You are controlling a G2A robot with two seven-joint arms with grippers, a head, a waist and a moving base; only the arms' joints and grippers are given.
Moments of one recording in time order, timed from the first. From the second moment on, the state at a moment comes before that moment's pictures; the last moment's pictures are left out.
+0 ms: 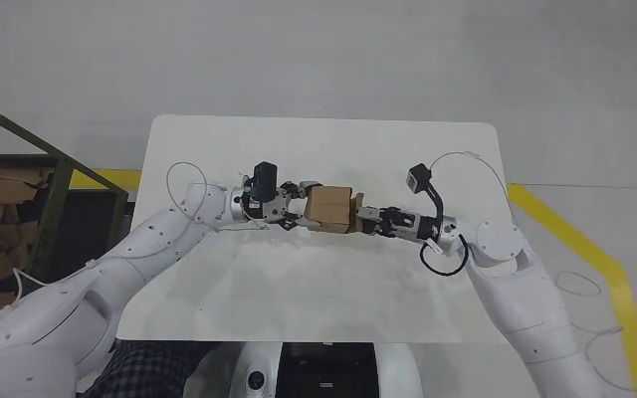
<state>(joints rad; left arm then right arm) 0.66 -0.96 -0.41 -1.04 1.41 -0.84 0.98 -1.19 -1.12 1.18 -1.51 0.32 -0.07 1.00</state>
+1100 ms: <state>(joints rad) 0.66 -0.97 -0.42 -1.02 1.47 -0.82 1.00 -1.16 -1.12 1.15 -1.51 0.30 -0.02 0.97</state>
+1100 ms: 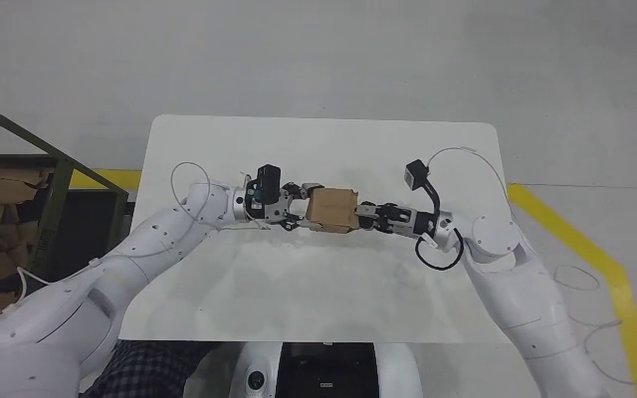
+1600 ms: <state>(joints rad) 0.66 -1.00 -0.44 -0.99 1.52 -0.82 1.00 -1.13 -1.13 1.11 -1.49 0.31 0.00 0.96</state>
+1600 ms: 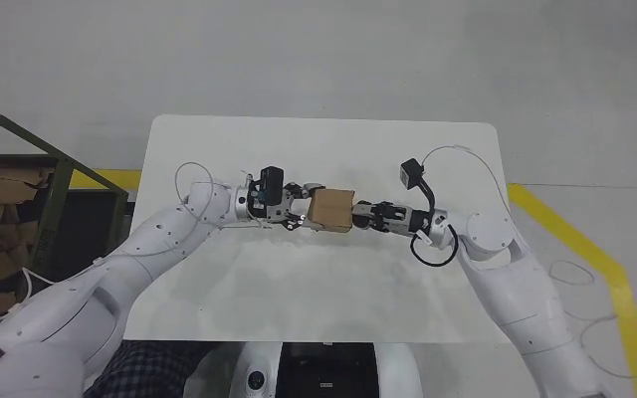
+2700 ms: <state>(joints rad) 0.68 -1.09 -0.41 -0.76 1.56 -0.81 0.96 -1.19 -1.12 1.14 -1.45 0.37 -0.14 0.97</state>
